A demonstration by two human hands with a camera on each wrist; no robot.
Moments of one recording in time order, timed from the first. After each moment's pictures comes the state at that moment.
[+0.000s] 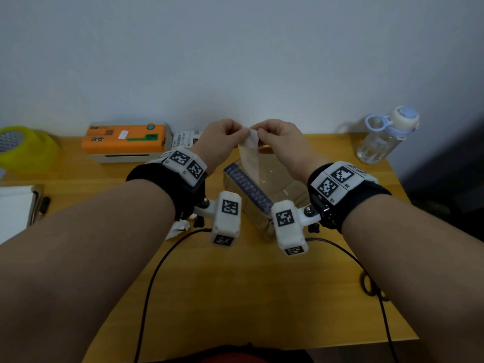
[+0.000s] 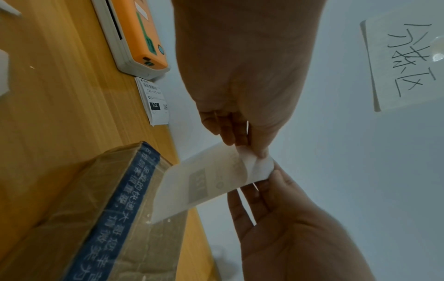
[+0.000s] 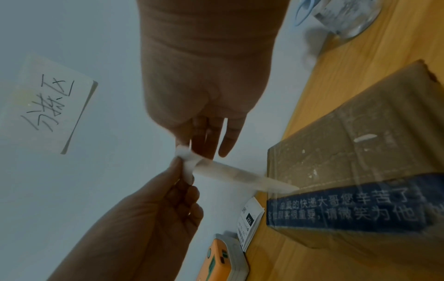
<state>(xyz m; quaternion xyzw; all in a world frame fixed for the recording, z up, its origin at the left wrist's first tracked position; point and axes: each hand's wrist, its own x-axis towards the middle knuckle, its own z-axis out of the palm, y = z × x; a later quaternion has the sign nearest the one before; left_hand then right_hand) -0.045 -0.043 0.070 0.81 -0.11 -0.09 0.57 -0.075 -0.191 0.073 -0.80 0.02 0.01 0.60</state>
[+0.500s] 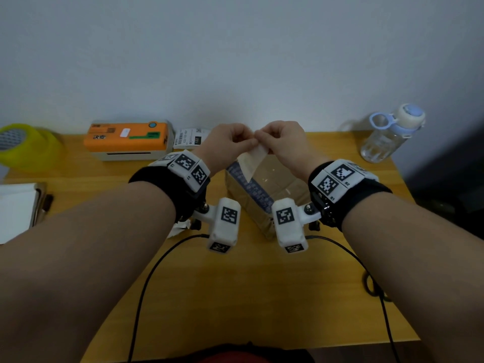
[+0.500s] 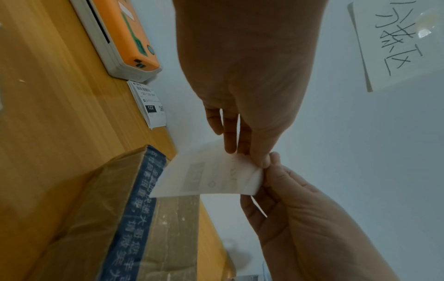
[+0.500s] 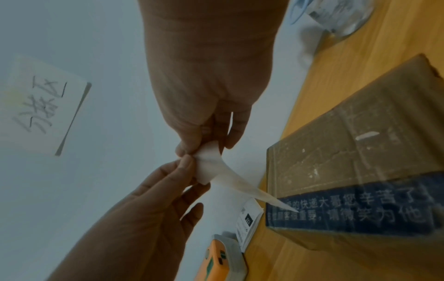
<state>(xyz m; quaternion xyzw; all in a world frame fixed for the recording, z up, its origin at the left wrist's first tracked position) -0.050 -0.042 0.067 0.82 -0.18 -0.12 0.53 -0.072 -0.194 0.066 -0.84 0.03 -0.01 0.55</state>
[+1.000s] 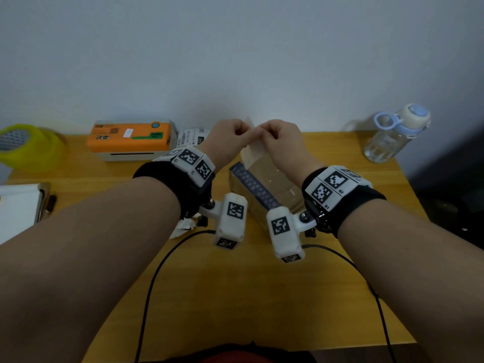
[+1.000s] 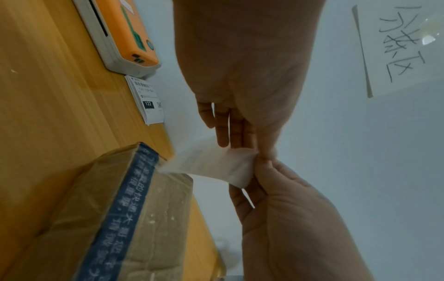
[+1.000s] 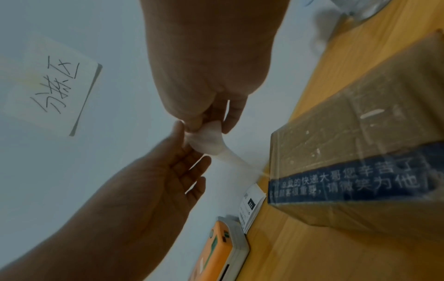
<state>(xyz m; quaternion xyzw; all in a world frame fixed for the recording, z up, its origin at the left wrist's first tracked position) -0.042 -0.041 0.071 0.83 -0.15 -0.10 0.52 -0.070 -0.177 0.065 -0.86 0.03 -0.07 0.51</state>
